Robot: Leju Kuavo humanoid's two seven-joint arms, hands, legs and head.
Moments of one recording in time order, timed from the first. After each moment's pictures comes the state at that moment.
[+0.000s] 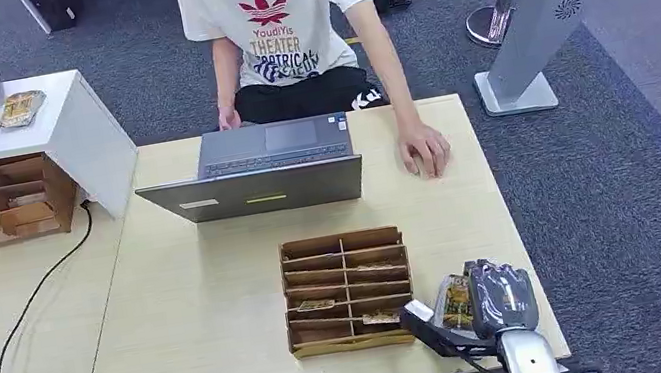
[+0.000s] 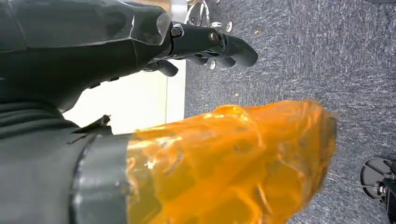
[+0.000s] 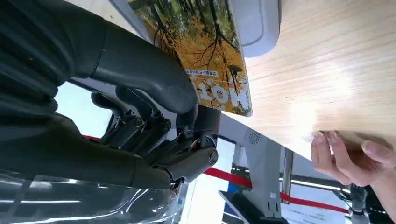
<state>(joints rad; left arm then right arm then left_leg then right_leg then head) -0.10 -0.22 1.11 -0.20 -1.22 0.04 0.44 -0.02 -0.04 0.35 -1.36 1.45 -0.12 0.40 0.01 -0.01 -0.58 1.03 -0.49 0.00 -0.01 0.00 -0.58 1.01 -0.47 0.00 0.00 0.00</state>
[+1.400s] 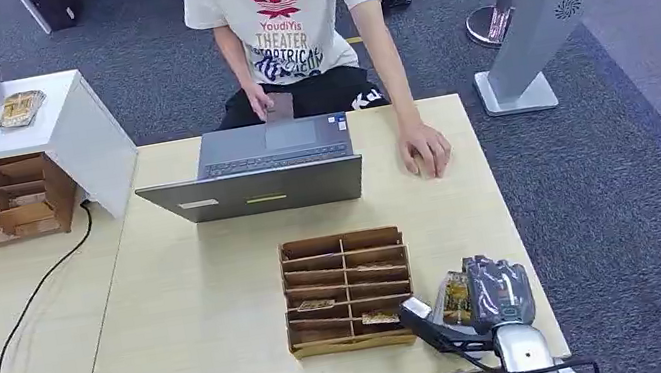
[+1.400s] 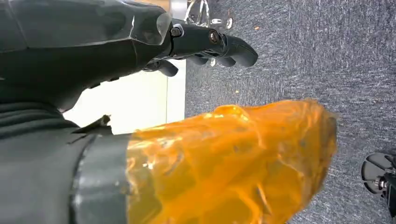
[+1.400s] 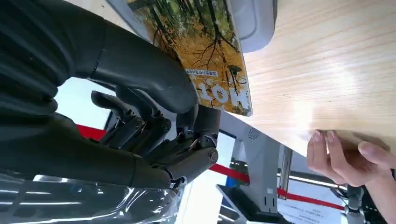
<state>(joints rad) -0.10 -0.23 1.11 -0.20 -1.22 0.04 0.45 -0.05 -0.04 0.35 -1.33 1.49 -0.10 0.40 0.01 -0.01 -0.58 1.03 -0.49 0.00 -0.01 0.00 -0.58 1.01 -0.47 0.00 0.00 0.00</state>
